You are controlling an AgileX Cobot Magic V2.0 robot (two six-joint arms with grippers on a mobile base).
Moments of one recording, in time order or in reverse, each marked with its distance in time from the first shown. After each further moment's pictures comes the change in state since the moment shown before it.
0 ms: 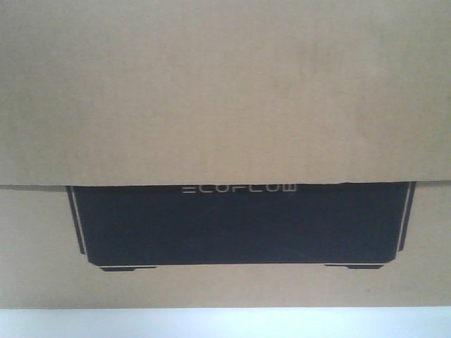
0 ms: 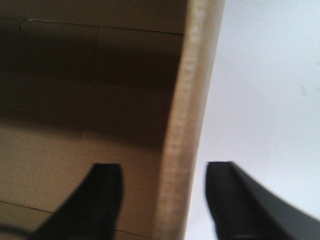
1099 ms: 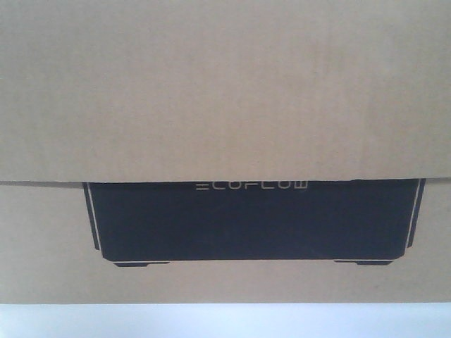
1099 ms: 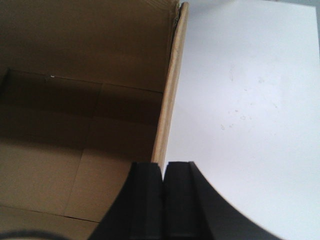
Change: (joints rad) left arm 0.000 -0.645 0.055 0.041 -0.034 0.042; right arm 0.002 -0.408 -0.087 -0.125 0.116 0.040
